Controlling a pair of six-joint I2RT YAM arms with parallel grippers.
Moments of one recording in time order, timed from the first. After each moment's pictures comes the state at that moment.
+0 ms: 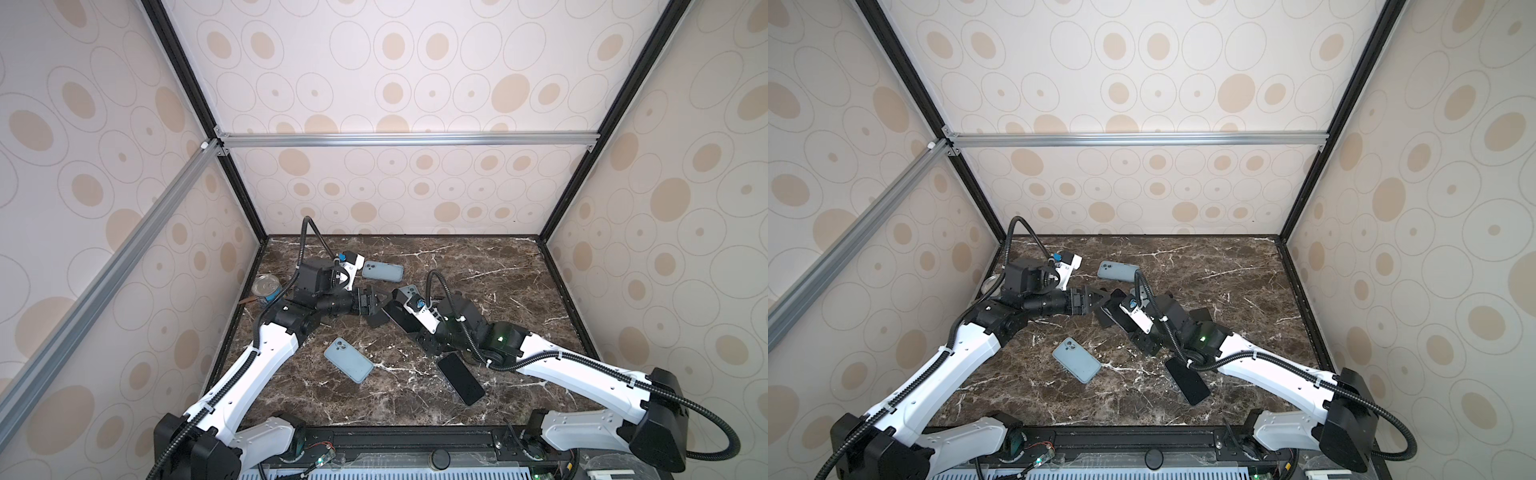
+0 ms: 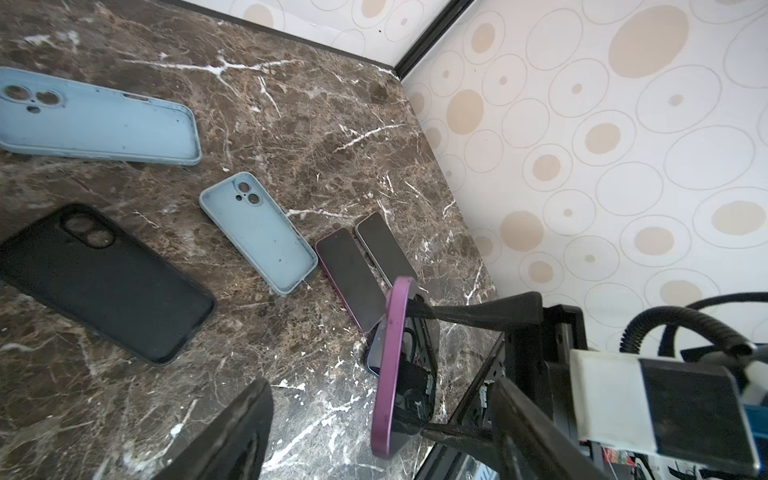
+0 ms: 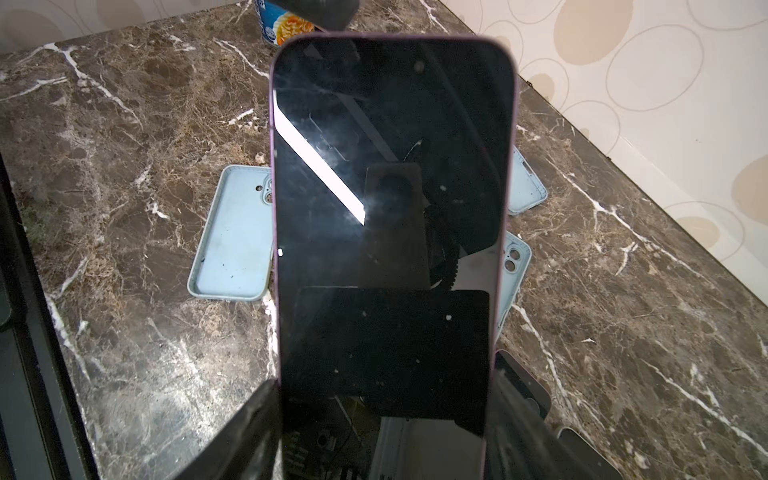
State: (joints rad) left arm -0.39 1.15 1.02 -0.44 0.59 -0.46; right arm 0.93 1.24 0.96 -0.37 0.10 -0.12
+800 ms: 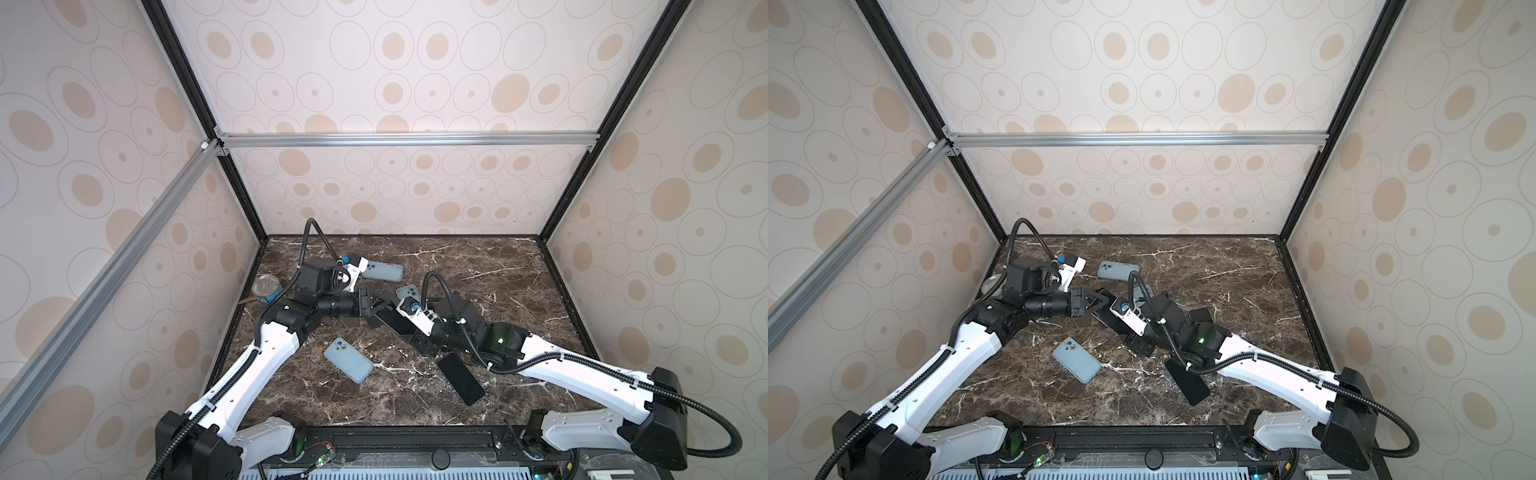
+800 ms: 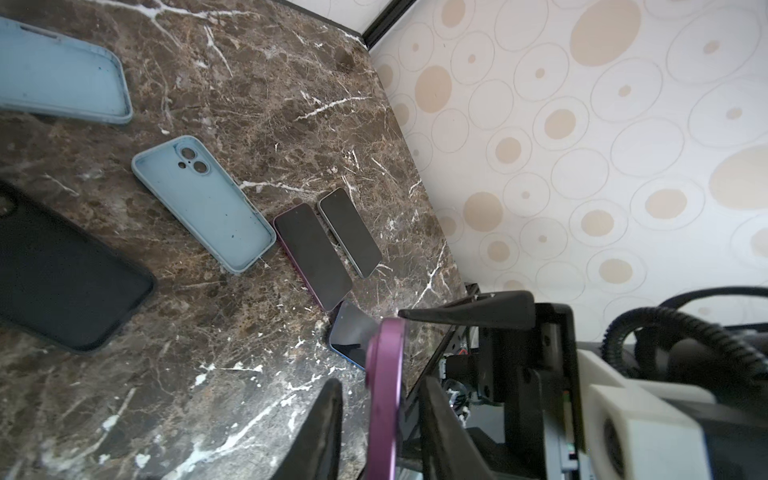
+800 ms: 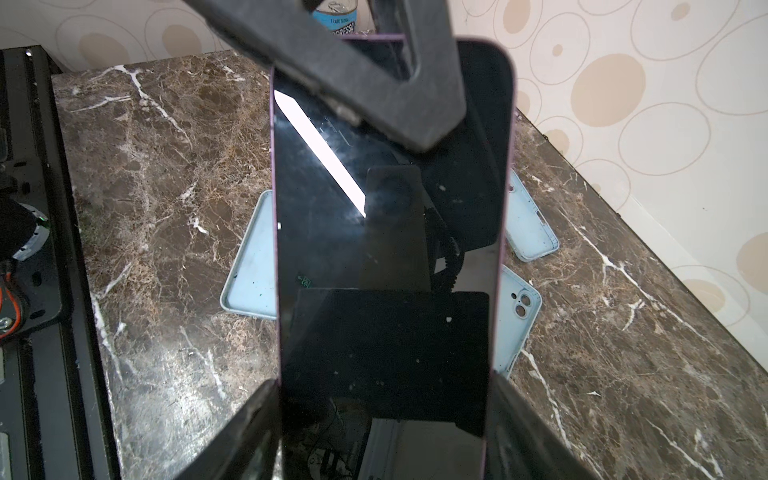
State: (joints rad) left arm -0.39 1.16 1.02 -0.45 0.71 -0.51; right arm 0.98 1.24 1.00 -0.34 0.07 -0.18
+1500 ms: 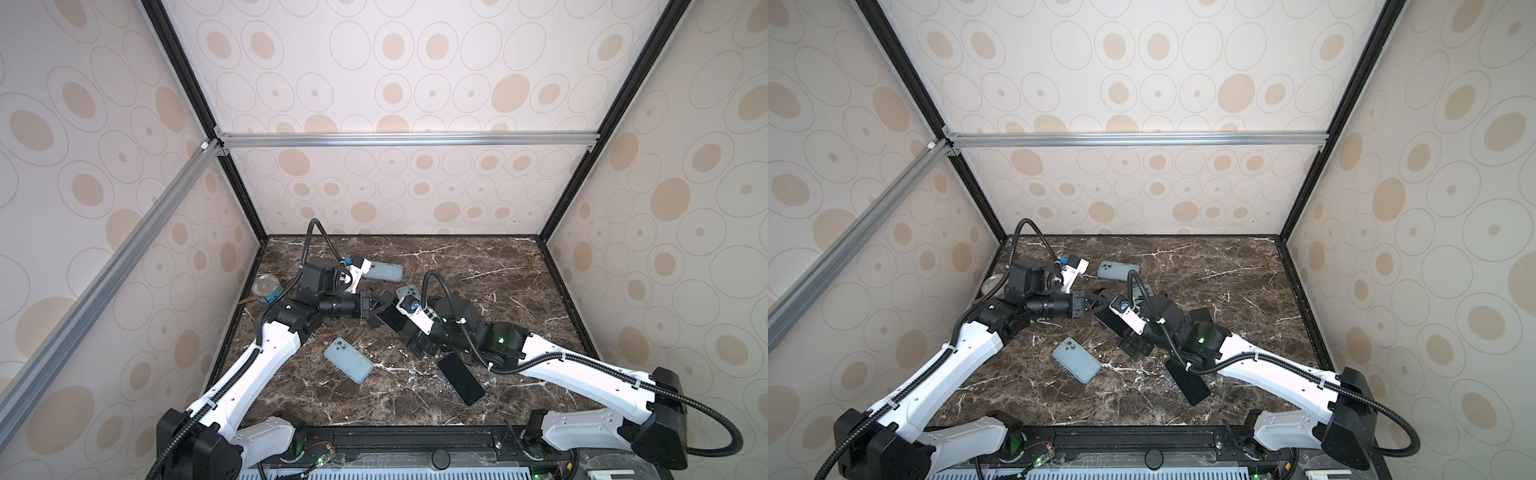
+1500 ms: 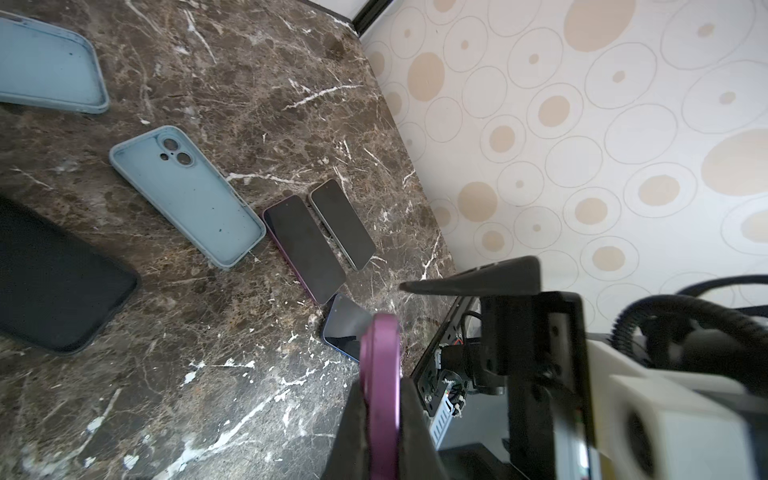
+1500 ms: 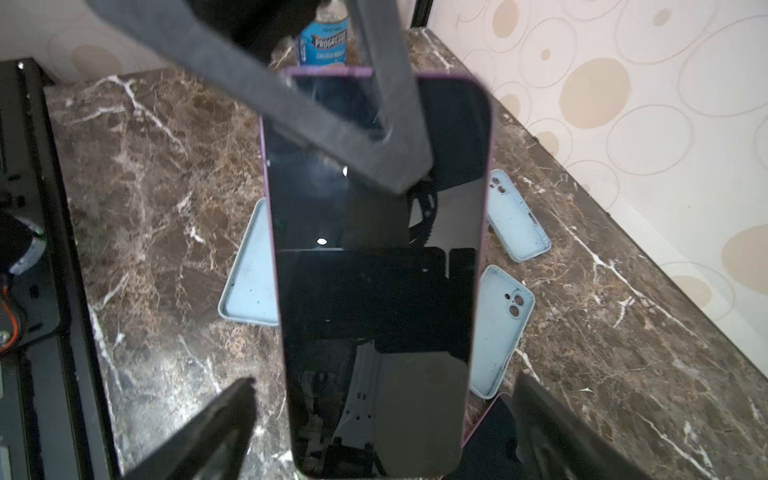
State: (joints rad) left arm -0.39 1.16 1.02 -0.45 0.72 -0.50; right arm 0.99 1.24 1.03 -0.35 0.11 -0.15
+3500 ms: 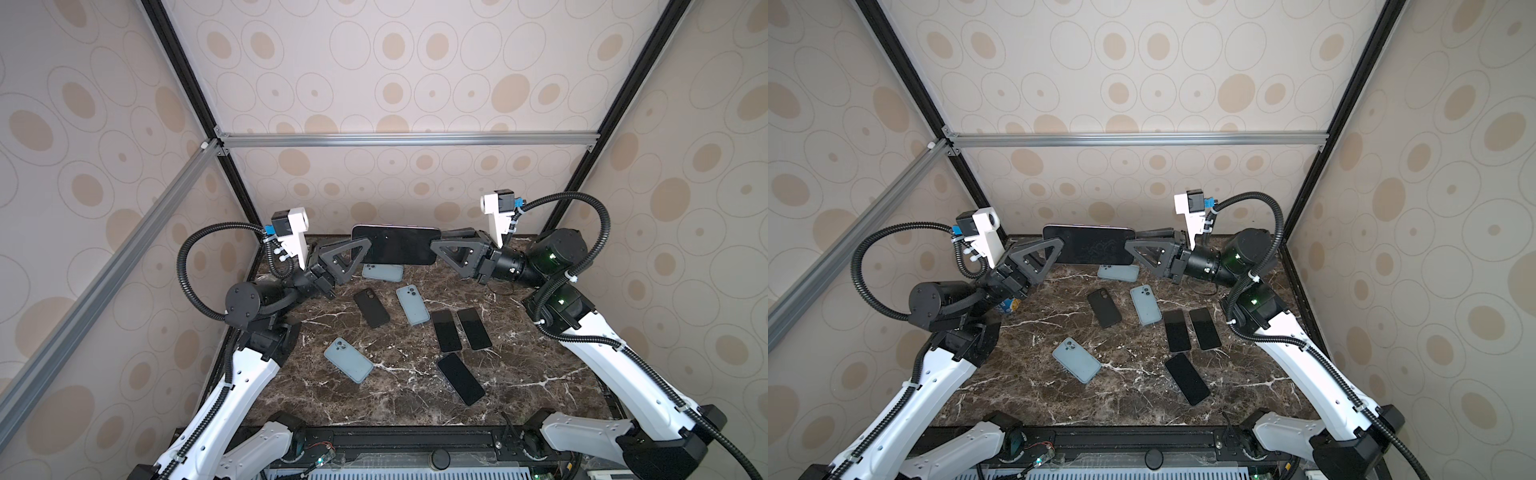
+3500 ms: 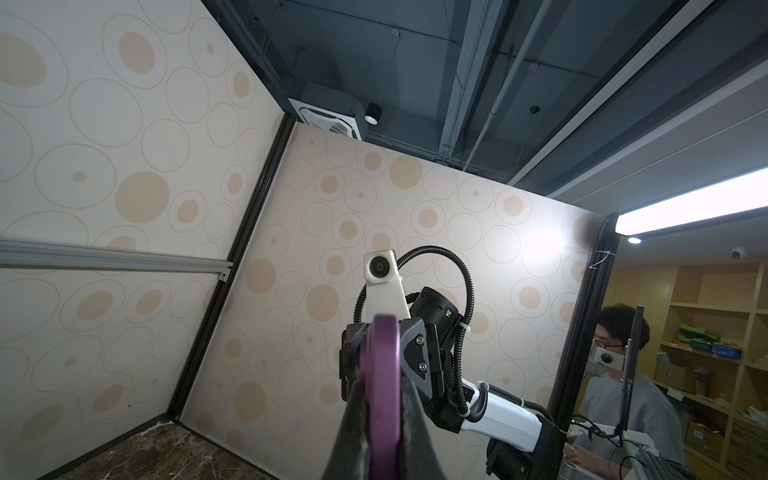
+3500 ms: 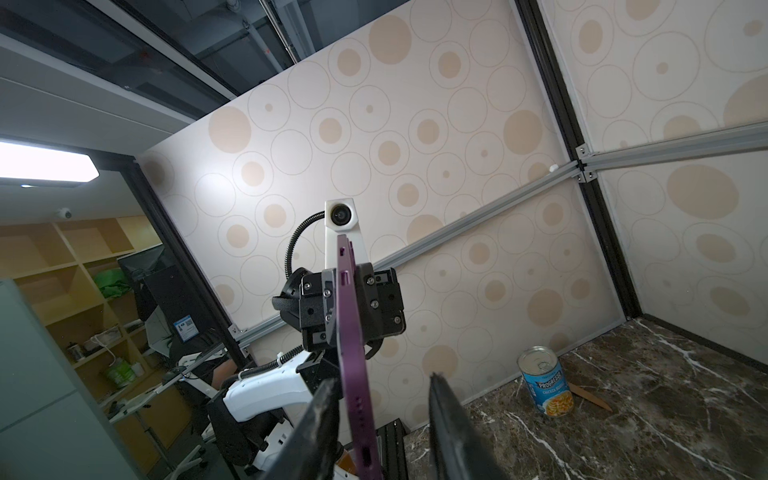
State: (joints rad) left arm -0.37 0.96 1.02 0.69 0.72 -0.96; right arm 0.58 1.19 1.34 0.23 -0.80 0.72
